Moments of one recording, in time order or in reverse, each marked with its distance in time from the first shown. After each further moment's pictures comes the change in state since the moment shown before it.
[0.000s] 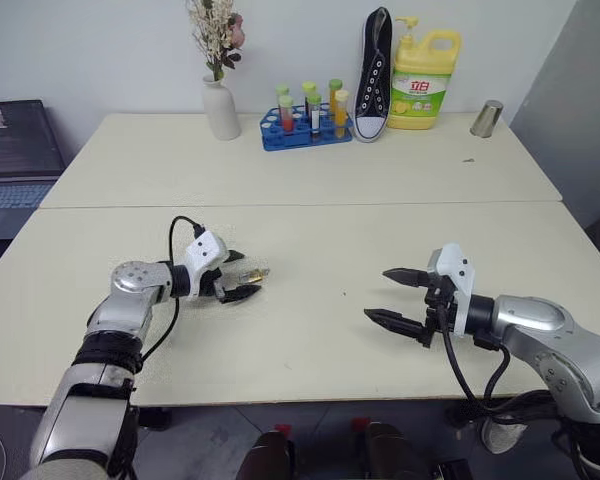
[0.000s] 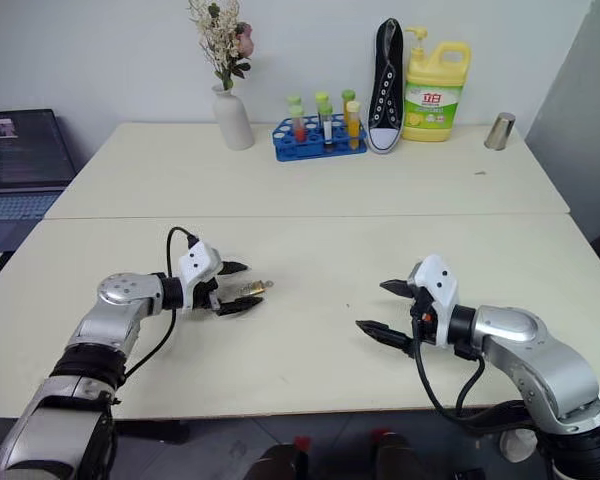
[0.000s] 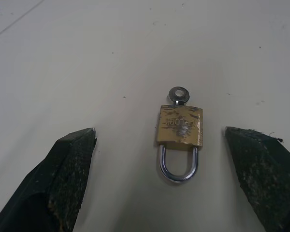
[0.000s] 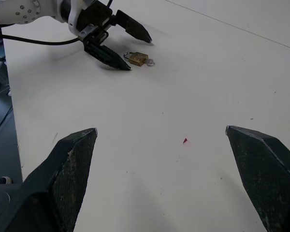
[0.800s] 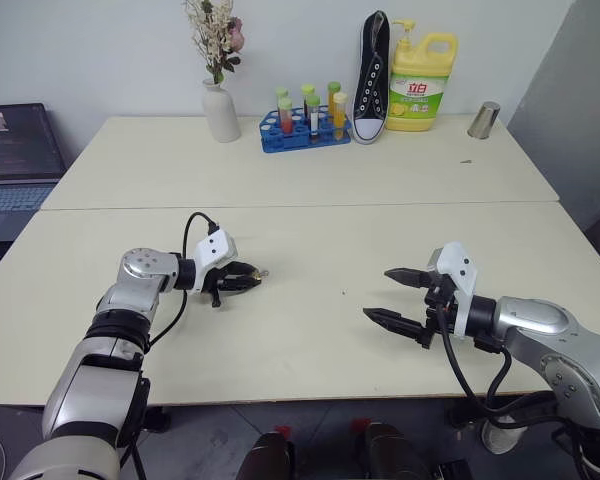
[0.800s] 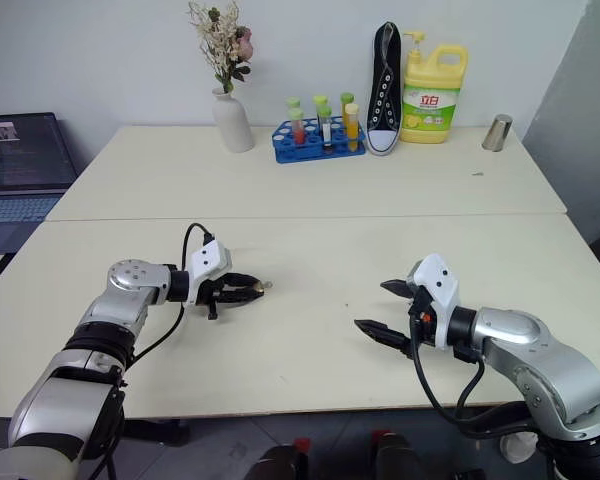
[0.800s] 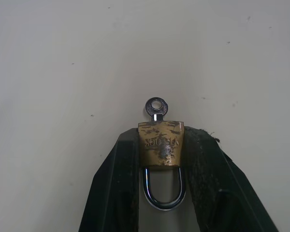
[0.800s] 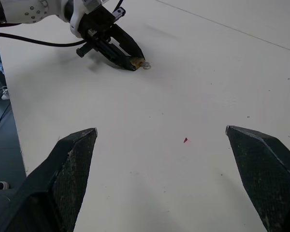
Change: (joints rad) left arm -0.070 -0.014 -0.042 0.095 0.047 -0.073 -0.159; right arm 0.005 -0.005 -0.023 -0.053 0.048 0.075 -0.063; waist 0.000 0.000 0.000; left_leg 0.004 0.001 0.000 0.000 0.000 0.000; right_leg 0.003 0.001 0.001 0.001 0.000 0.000
